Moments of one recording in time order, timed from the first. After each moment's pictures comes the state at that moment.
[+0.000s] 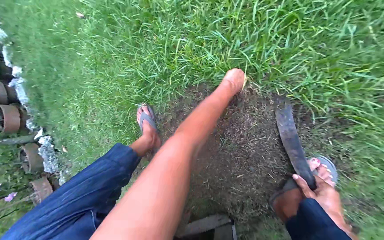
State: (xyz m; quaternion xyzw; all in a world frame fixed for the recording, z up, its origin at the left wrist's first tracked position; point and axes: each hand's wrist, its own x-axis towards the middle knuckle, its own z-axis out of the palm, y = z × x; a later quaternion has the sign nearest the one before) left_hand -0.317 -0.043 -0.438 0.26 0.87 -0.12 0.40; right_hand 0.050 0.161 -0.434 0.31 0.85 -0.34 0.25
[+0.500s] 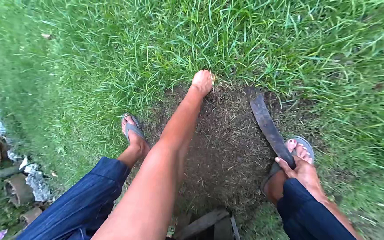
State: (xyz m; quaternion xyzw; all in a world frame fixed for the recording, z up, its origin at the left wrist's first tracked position) left_hand -0.313 -0.055 -0.444 0.25 0.89 -0.10 0.37; right_hand 0.051 0.166 -0.442 0.31 0.84 -0.36 0.26
